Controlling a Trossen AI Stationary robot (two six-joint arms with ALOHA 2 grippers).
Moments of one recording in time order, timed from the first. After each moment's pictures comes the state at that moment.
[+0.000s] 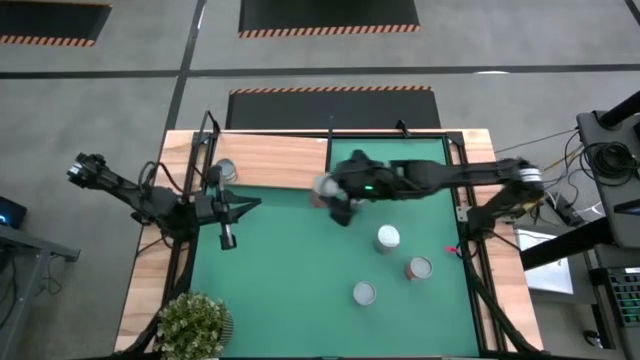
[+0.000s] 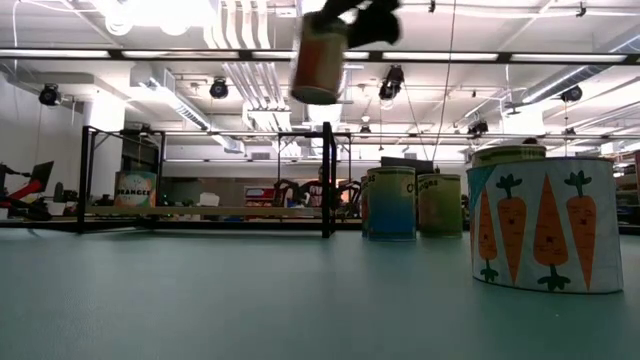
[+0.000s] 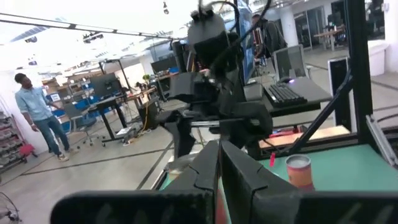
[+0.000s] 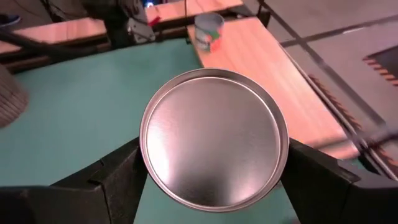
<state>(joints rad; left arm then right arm) -0.46 0.73 0.67 0.20 -0.65 0.34 0.00 1.62 1.55 -0.53 0.27 0.20</state>
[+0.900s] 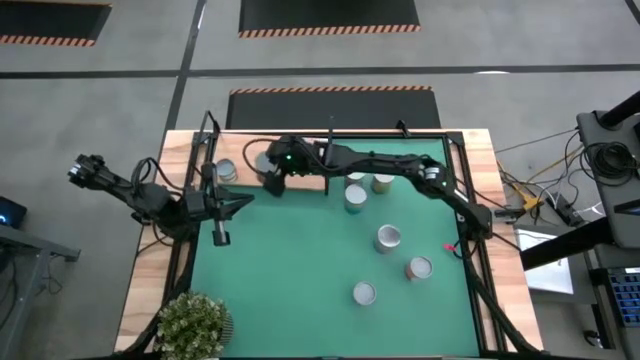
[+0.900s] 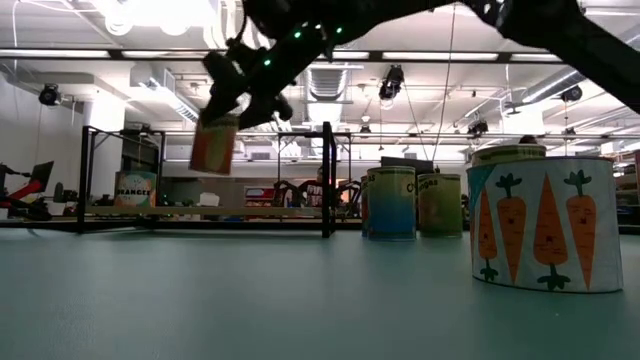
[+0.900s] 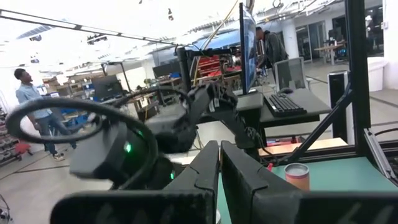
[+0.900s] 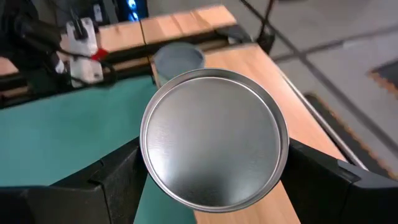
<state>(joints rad) -0.46 0.65 0.64 0.20 -0.64 0.31 -0.20 2.33 2.20 -0.38 0.13 0.06</state>
